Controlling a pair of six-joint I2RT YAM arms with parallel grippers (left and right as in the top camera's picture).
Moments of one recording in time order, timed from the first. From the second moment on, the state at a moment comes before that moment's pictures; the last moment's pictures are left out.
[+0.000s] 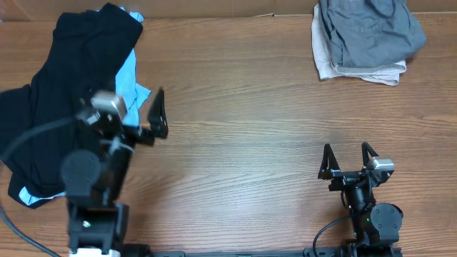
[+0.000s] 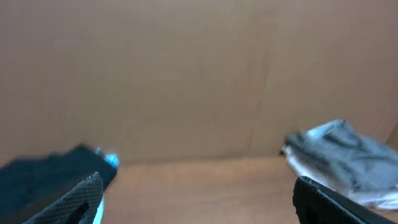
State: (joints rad) left arm -0.04 0.68 0.57 0.14 0.16 -0.13; right arm 0.02 0.01 0.02 -0.03 -0.08 0.20
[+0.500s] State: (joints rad) left arm -0.04 0.12 0.03 0.20 0.07 -0.13; right arm 0.02 0.01 0.02 -0.03 -0.08 0.20
